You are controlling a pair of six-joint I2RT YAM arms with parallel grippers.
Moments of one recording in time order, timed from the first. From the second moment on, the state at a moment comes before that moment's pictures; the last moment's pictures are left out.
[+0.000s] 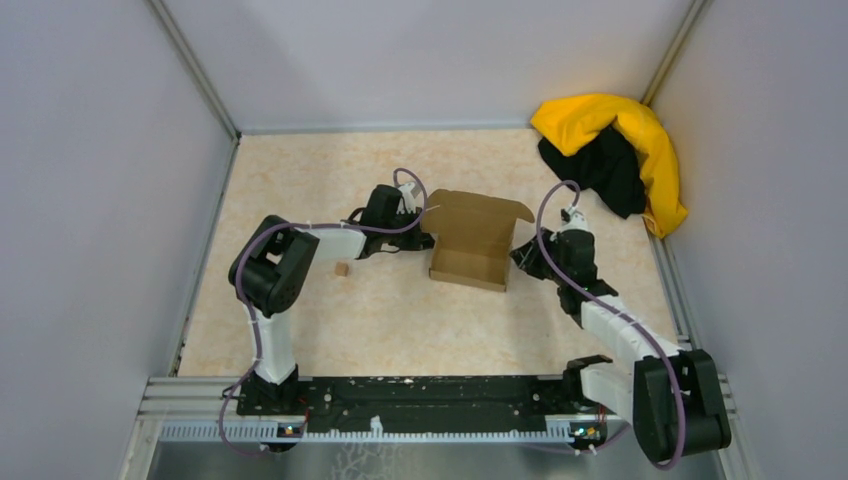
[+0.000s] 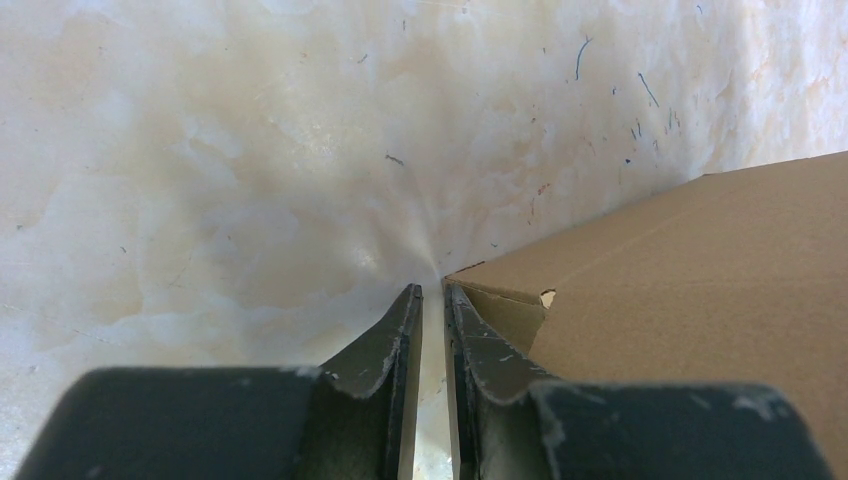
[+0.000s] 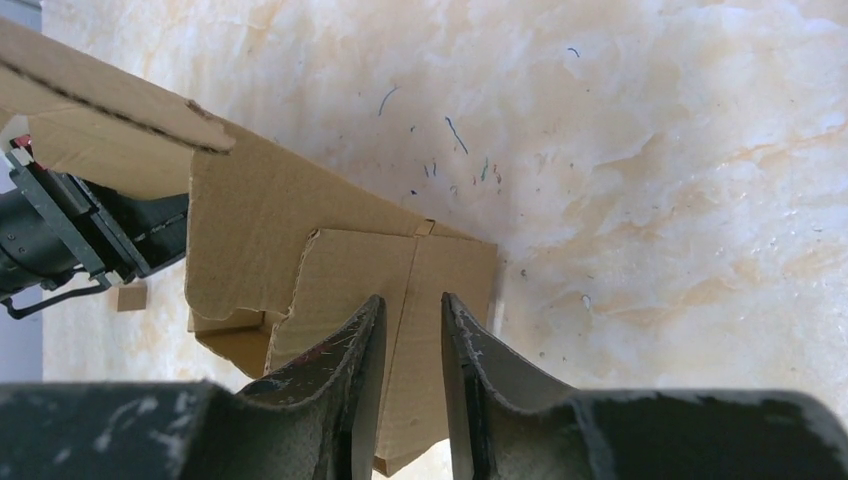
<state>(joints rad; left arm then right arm) -0.57 1.96 1.05 0.24 0.32 -0.48 0.18 1.05 0.36 0.18 -0.19 0.63</state>
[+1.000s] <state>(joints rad) -0.57 1.82 1.03 -0.01 0.31 -0.40 0.23 1.10 0.42 0.16 -0.16 0.60</state>
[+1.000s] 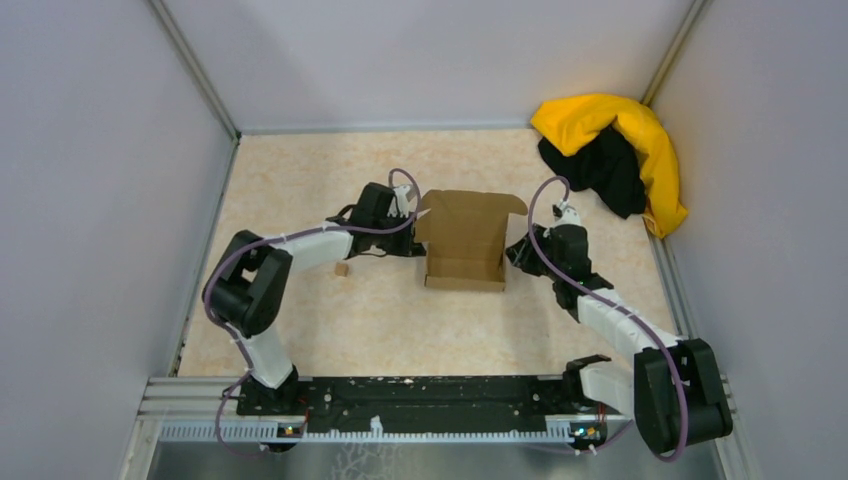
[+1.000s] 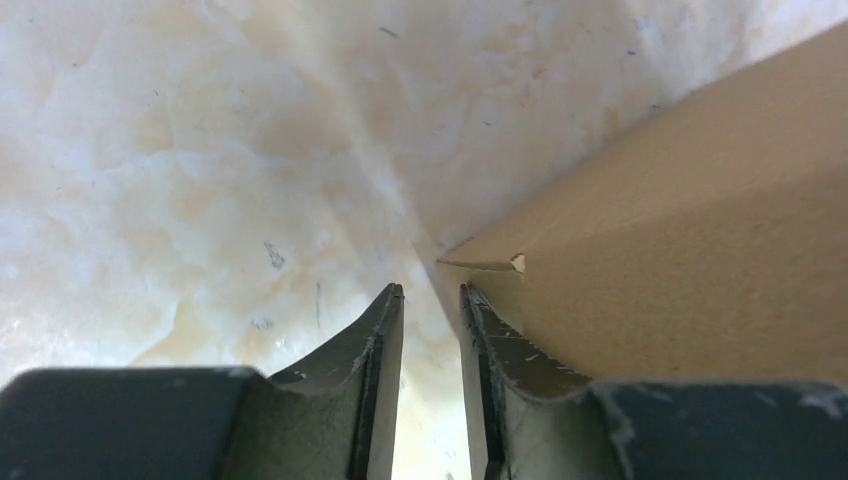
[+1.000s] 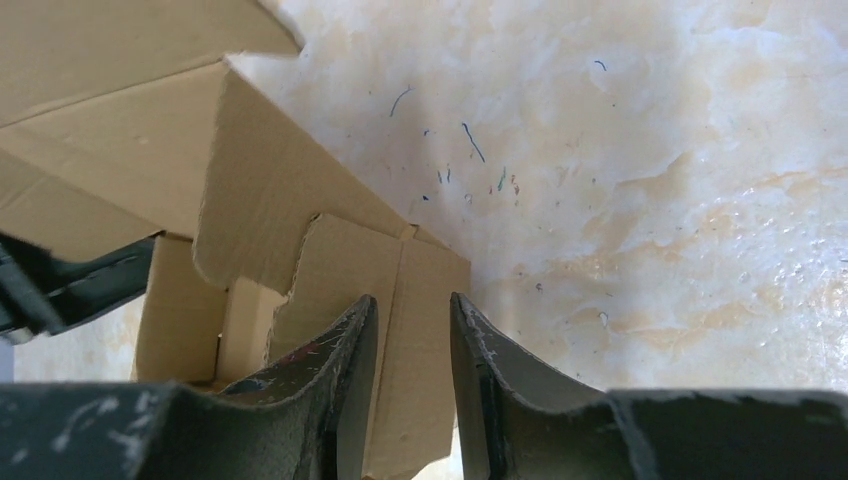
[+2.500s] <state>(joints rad) -0.40 1.17 0.67 -0.04 0.20 -0.49 0.21 1.19 0.40 0.25 -0.26 0.59</state>
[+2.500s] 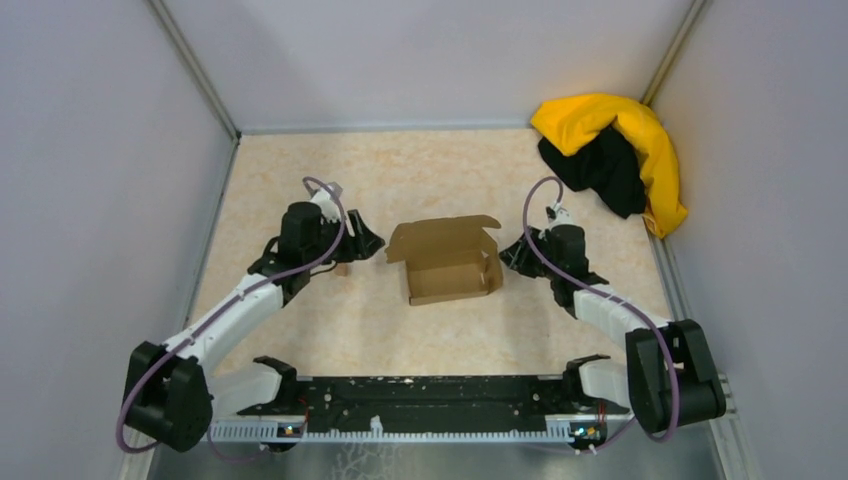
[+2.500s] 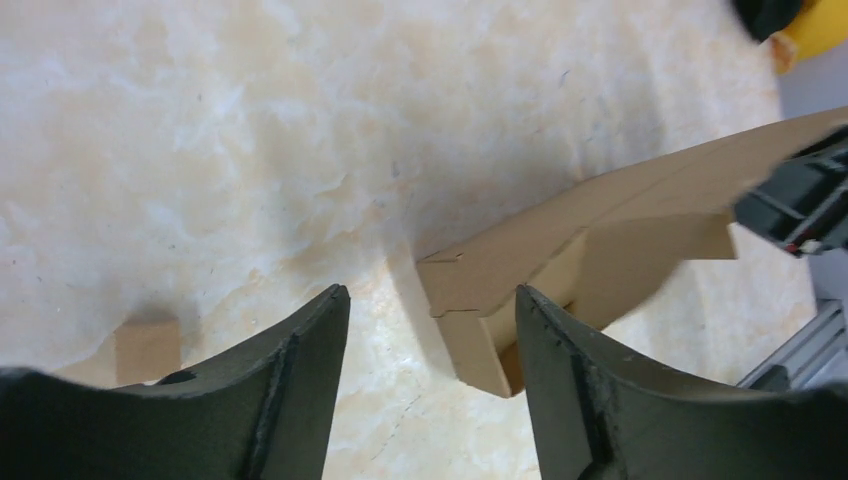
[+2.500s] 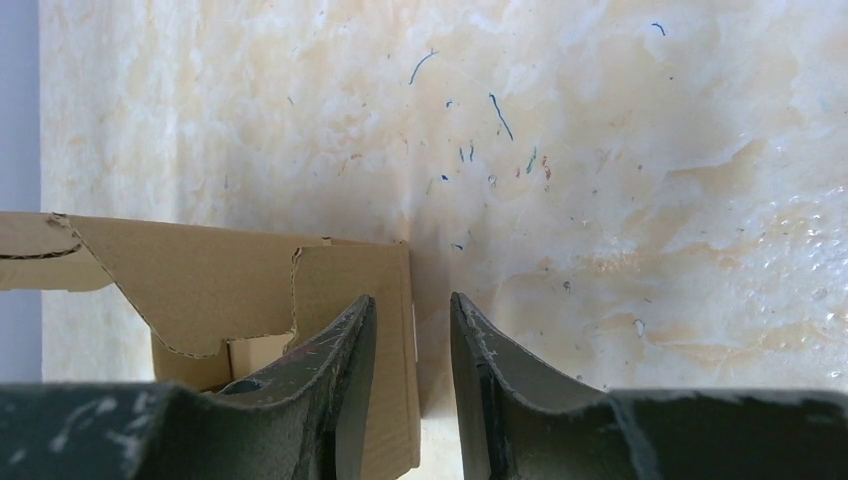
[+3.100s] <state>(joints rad) -0.47 1.35 1.06 -0.03 0.56 -0.30 0.19 1.22 0.40 0.26 -0.30 0.59</state>
